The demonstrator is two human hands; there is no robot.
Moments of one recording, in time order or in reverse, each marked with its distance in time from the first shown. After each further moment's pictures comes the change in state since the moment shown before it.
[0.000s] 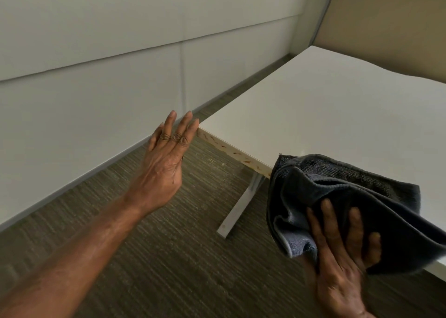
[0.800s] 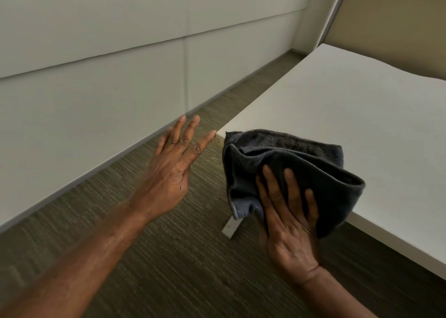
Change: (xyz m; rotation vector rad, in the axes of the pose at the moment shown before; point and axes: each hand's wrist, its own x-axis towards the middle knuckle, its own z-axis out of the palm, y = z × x) left_hand -0.002 -0.025 -0.007 -0.017 -0.096 -0.010; right_hand 0.067 -0.081 0.044 0.023 -0.110 -0.153
